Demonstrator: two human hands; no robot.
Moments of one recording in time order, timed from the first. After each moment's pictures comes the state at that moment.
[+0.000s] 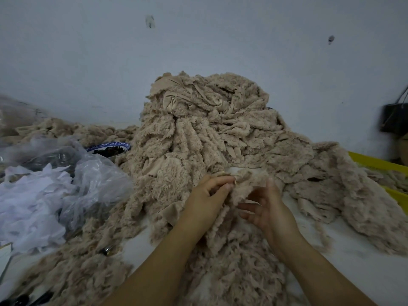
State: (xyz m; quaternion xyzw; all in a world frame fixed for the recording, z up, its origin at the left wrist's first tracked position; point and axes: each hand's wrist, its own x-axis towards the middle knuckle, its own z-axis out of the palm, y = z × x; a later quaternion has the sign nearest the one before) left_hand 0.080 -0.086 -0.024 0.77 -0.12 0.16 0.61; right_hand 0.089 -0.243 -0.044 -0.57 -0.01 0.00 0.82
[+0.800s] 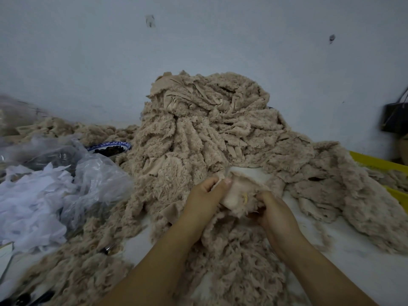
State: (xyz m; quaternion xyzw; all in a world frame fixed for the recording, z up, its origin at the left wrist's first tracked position) left_hand 0.082 -0.085 -0.028 0.71 -0.07 0.08 0.70; right_hand 0.097 -0.245 -0.054 -0.62 0.02 -0.02 0.78
